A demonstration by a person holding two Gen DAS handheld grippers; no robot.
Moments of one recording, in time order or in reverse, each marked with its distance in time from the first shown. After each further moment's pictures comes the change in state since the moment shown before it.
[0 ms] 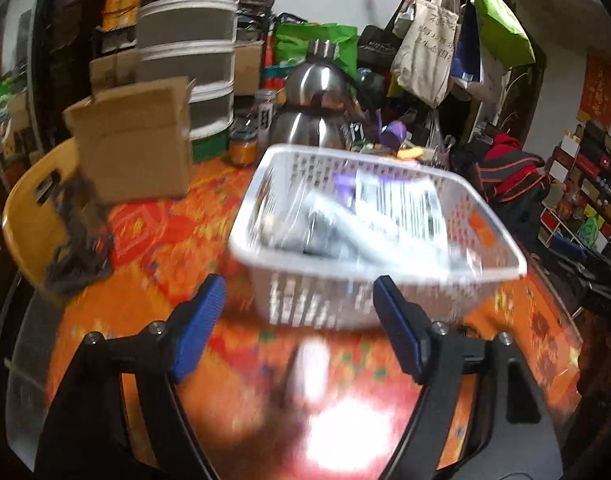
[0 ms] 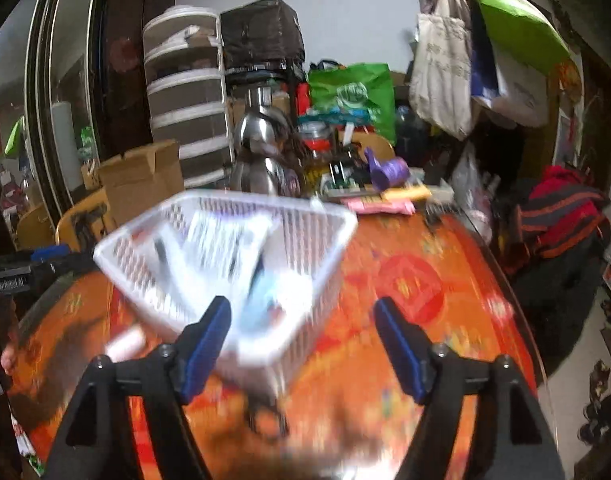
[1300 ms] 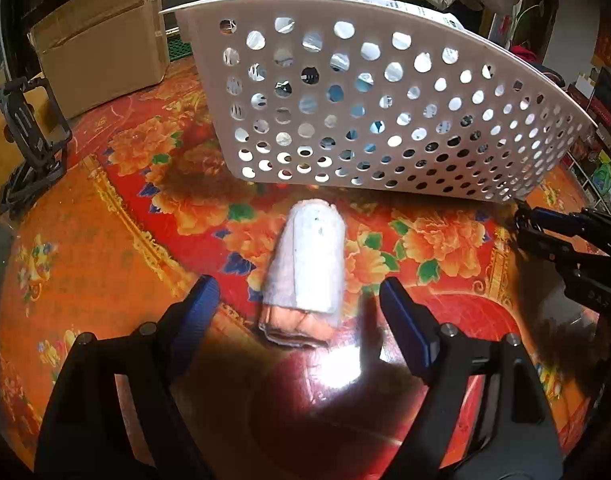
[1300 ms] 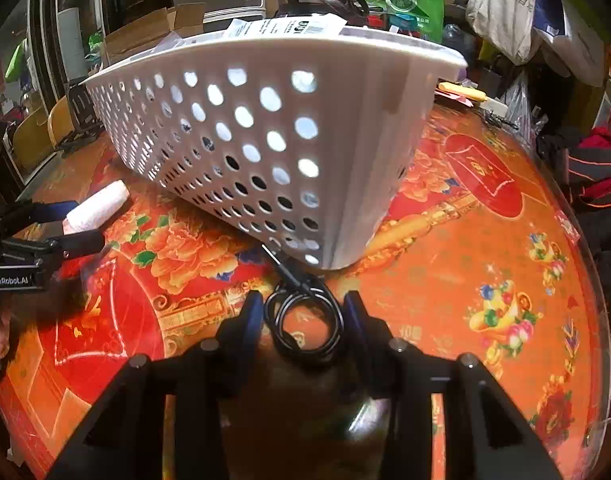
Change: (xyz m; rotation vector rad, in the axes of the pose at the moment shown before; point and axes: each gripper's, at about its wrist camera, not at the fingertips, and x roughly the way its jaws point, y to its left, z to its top) left arm 0.102 -0.012 -0.089 0.067 0.276 0.035; right arm 0.100 0.047 -0.076 -0.124 0.328 0.041
